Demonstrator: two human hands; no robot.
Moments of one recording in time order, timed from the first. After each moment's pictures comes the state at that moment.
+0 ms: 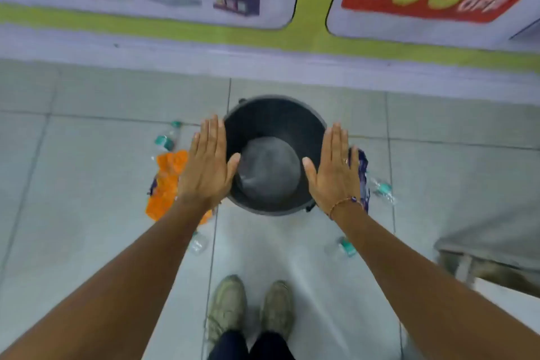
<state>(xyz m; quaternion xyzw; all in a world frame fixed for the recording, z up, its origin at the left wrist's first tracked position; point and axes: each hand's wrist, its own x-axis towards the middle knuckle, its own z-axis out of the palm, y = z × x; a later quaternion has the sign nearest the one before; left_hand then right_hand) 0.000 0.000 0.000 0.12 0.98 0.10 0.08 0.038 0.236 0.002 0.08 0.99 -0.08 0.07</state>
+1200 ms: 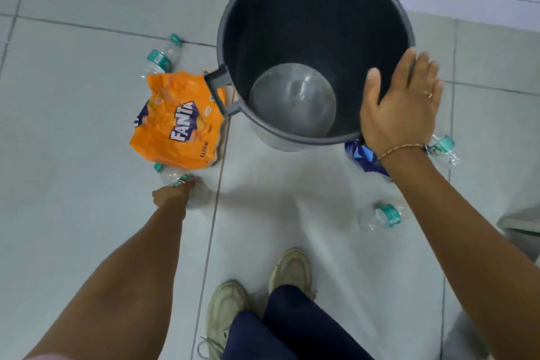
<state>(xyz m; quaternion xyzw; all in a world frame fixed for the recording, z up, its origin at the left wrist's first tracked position) 0.136 -0.109 -0.266 -0.58 0.69 0.32 0.27 0.051 0.236 -0.088 0.18 0.98 -0.07 -0.02</state>
